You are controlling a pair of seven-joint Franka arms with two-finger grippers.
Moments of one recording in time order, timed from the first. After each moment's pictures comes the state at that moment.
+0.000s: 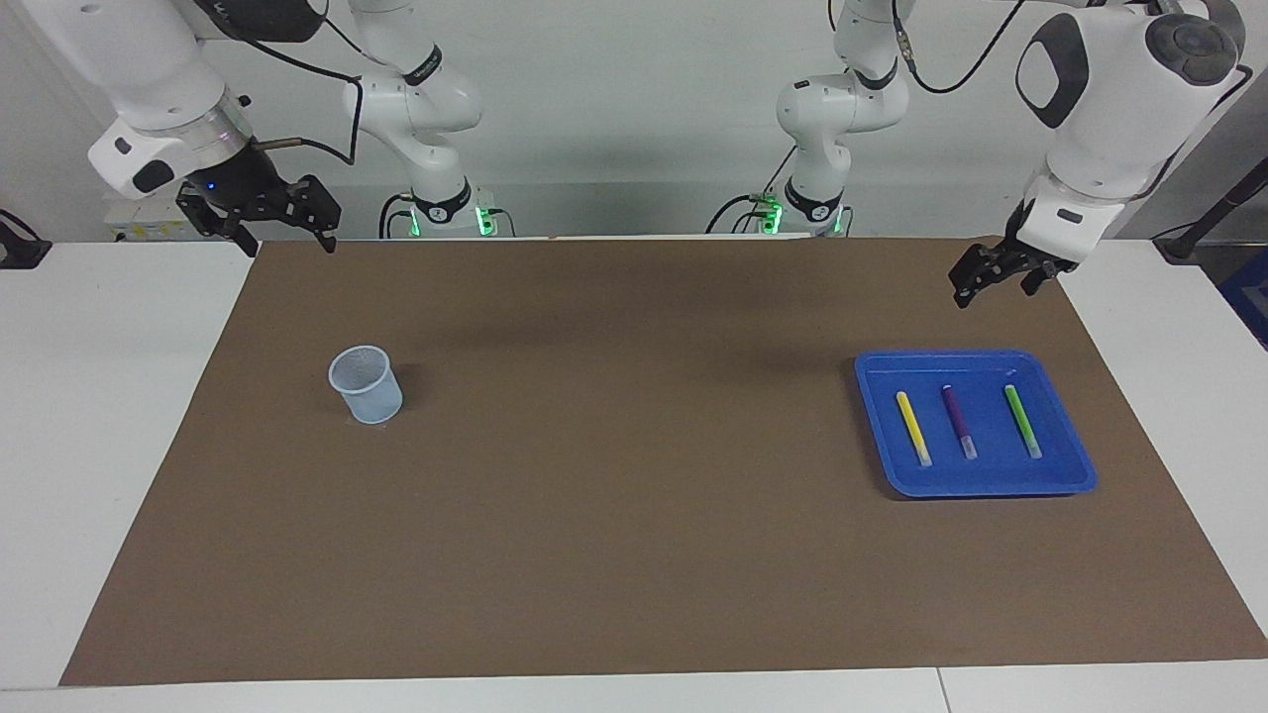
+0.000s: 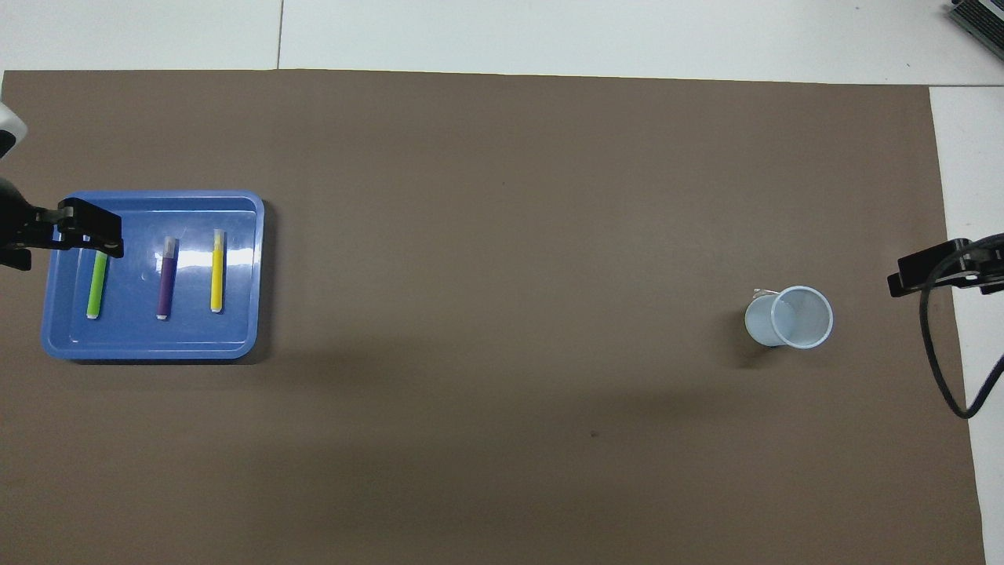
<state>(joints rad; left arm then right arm) -0.01 0.04 -0.02 -1.57 0.04 1.56 -0.13 0.02 0.01 -0.07 -1.51 0.02 1.41 -0.06</state>
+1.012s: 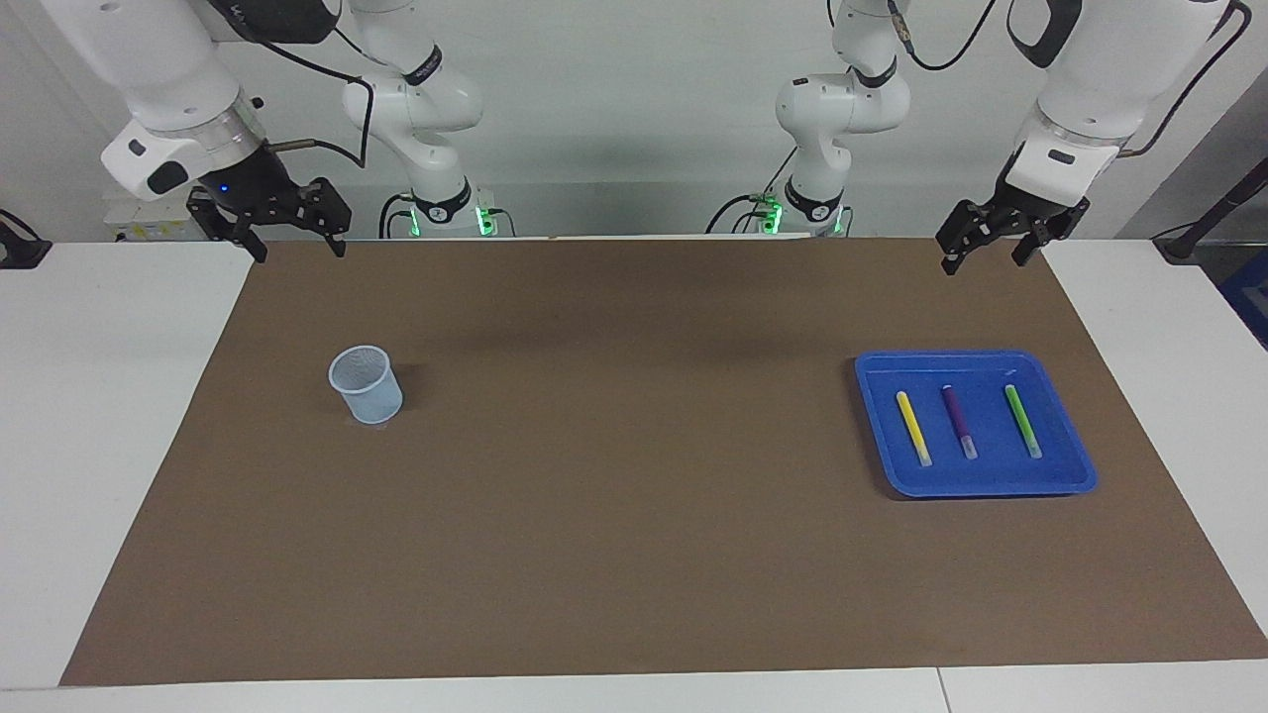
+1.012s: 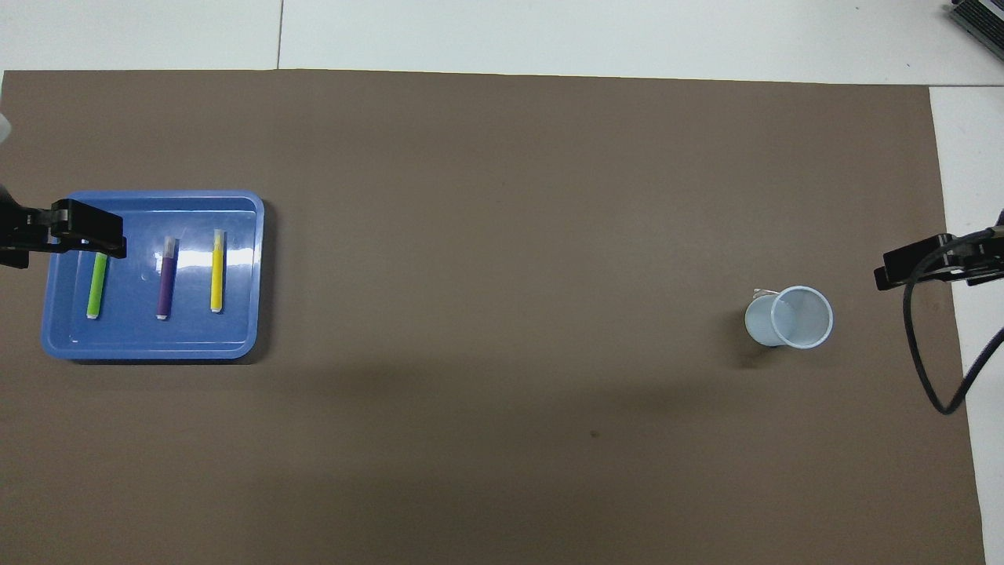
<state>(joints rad) -0.03 0.00 -0.04 -1.54 0.03 1.53 -0.13 0.04 0.01 -0.08 -1.51 0.02 1.43 -0.06</state>
